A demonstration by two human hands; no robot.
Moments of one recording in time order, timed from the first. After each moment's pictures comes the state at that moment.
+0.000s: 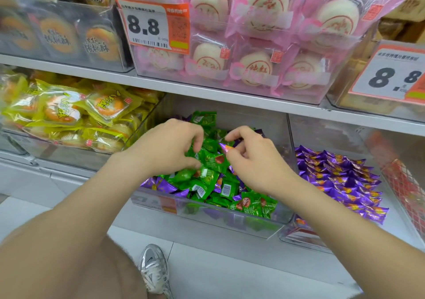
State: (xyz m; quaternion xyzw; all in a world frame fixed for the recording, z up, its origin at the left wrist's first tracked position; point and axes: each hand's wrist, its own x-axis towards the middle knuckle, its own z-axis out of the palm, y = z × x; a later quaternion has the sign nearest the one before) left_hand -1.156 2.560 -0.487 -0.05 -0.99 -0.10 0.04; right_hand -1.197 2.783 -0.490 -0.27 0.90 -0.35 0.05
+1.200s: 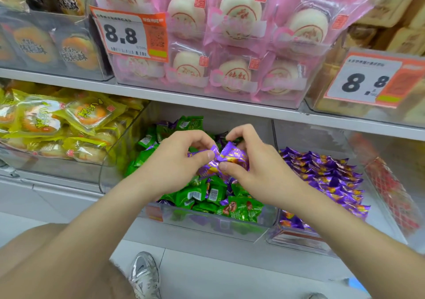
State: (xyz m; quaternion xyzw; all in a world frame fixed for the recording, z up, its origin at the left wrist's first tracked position) left_hand -1.145 2.614 -0.495 -0.01 -0.87 -0.50 0.07; right_hand -1.197 2.822 -0.482 -0.33 0.88 -0.35 0.03
